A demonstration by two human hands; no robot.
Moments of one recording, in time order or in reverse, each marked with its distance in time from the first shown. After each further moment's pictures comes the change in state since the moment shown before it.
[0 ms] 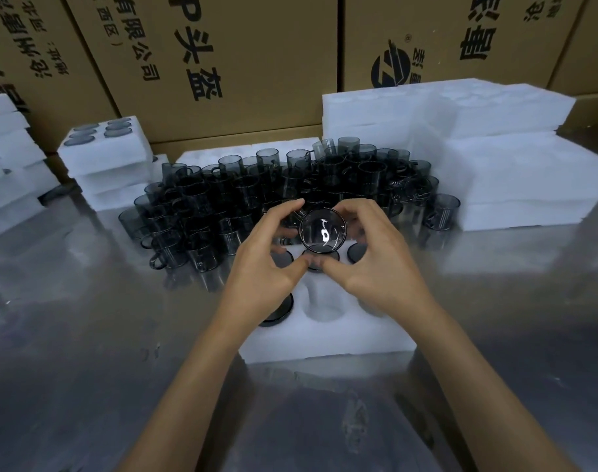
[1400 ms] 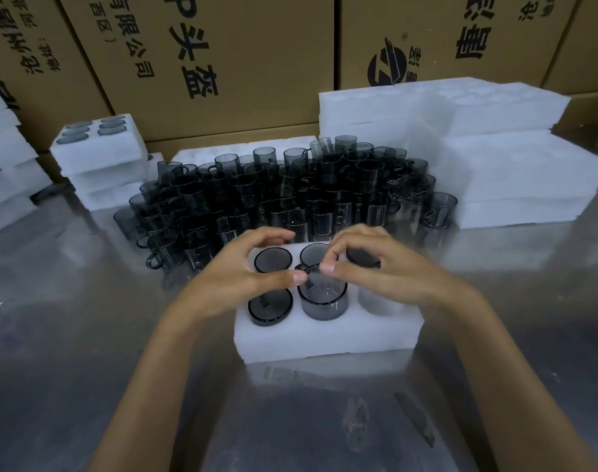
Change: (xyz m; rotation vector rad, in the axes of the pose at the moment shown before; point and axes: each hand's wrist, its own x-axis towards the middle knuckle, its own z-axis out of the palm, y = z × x) left_hand 0.007 -0.014 -0.041 -0.014 -0.362 -0.249; right_hand -0.003 0.001 -0.032 0.098 -0.508 0.199
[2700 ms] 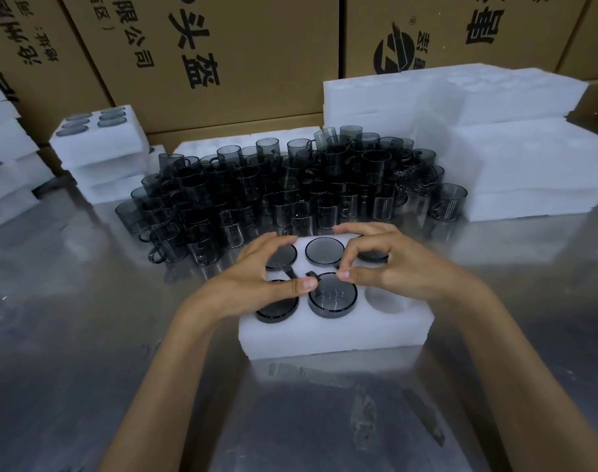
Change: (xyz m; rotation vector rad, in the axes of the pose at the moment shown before) left_hand 0.006 -0.012 0.011 0.179 -0.178 -0.218; right_hand 0.006 0.014 -0.004 -0.094 -0.041 0.052
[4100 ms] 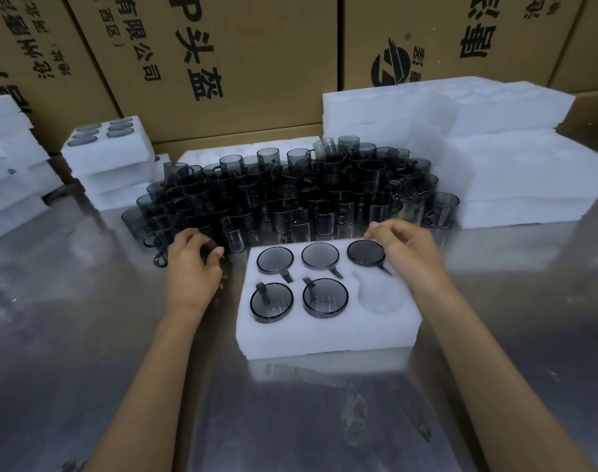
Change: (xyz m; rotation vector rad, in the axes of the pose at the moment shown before) left_hand 0.032 -0.080 -0.018 0.178 0.922 -0.065; right_hand 0.022 0.034 0.013 0.502 0.648 0.179
